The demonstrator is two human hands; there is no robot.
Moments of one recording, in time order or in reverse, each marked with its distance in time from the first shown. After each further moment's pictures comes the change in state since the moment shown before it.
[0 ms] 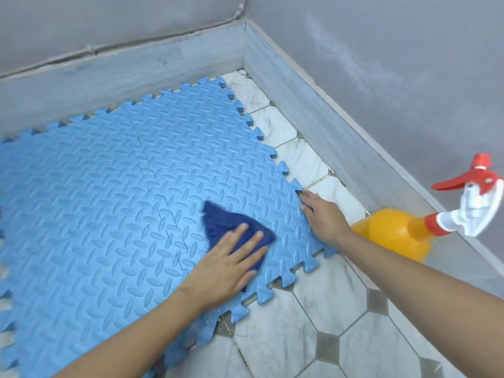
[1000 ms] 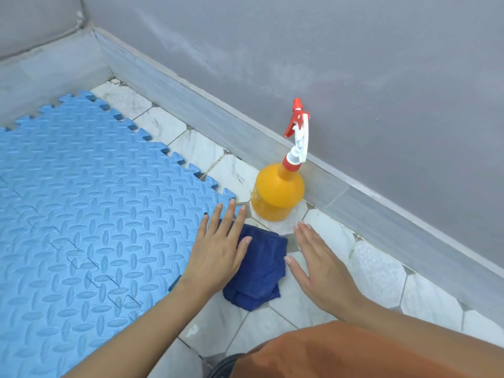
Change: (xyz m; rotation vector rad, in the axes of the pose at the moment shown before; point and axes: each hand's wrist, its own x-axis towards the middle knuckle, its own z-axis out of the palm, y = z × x) left_hand 0.076 0.123 -0.045 -0.131 -0.003 -0.033; right_hand -0.248 0.071 0.020 -0.127 0.338 0.152
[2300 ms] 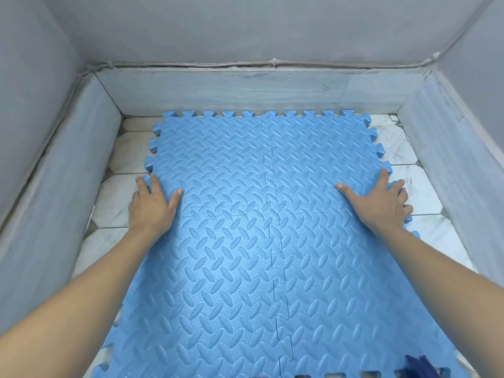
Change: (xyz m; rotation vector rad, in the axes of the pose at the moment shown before) left_hand -0.239 -0.362 -0.019 -0.174 0.231 -1.551; right_hand 0.364 -0.289 0.110 -0.028 -0.105 -0.016
